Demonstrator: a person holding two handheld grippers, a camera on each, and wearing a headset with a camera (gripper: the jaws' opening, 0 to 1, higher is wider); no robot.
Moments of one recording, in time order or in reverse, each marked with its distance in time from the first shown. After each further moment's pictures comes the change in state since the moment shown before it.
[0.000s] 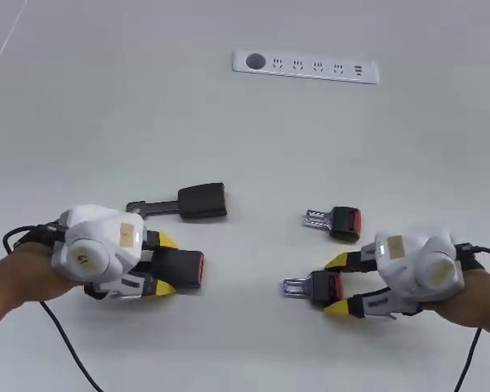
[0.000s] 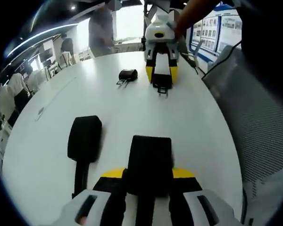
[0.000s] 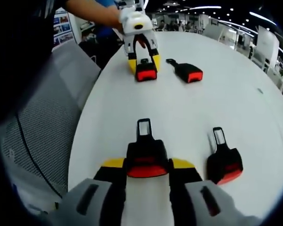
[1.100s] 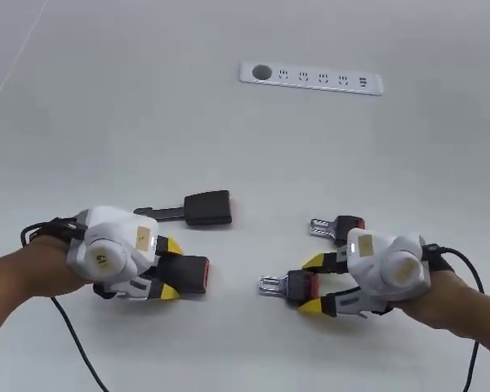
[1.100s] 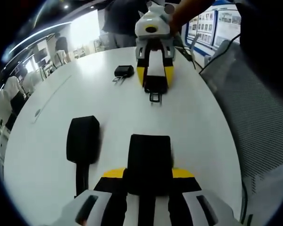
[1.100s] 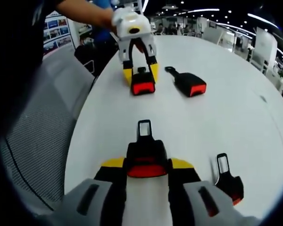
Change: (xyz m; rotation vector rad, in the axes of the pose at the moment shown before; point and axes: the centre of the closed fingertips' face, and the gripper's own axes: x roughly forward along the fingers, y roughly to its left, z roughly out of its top) left arm -0.001 0.004 -0.011 0.026 0.054 -0.022; right arm 0.025 -0.007 0.038 0.007 -0.048 -0.009
